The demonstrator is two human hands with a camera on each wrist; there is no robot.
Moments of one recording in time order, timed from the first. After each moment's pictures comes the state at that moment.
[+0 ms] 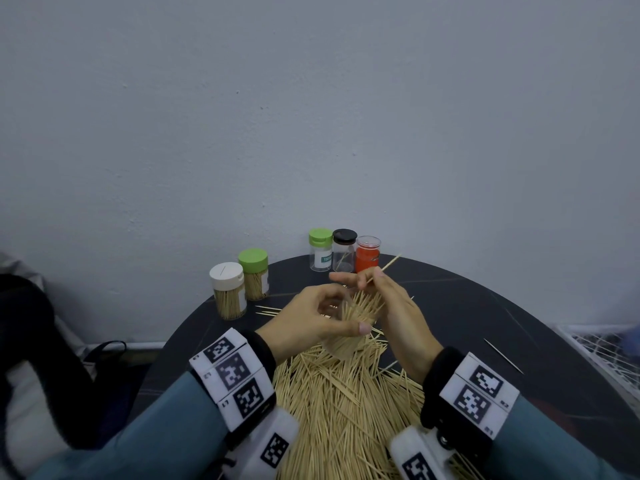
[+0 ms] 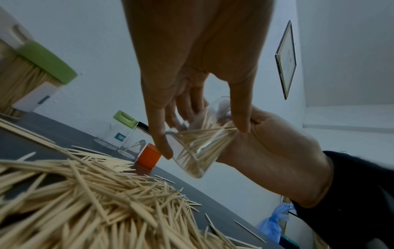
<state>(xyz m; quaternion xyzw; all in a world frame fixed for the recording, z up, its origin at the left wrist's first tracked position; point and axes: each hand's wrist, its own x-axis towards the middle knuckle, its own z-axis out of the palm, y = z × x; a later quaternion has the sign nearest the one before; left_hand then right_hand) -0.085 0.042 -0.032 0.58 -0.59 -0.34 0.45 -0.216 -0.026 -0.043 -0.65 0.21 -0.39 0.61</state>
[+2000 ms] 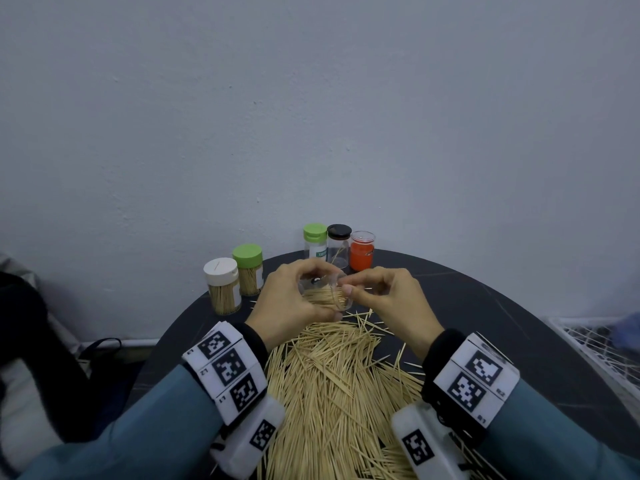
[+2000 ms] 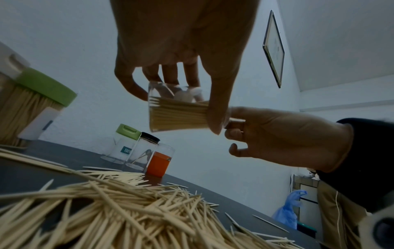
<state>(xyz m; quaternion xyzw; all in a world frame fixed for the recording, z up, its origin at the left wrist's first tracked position) -0.071 0.041 -0.032 0.62 -0.60 -0.13 0.48 -0.226 -0.038 -0.030 -0.78 0.30 -0.38 0.40</state>
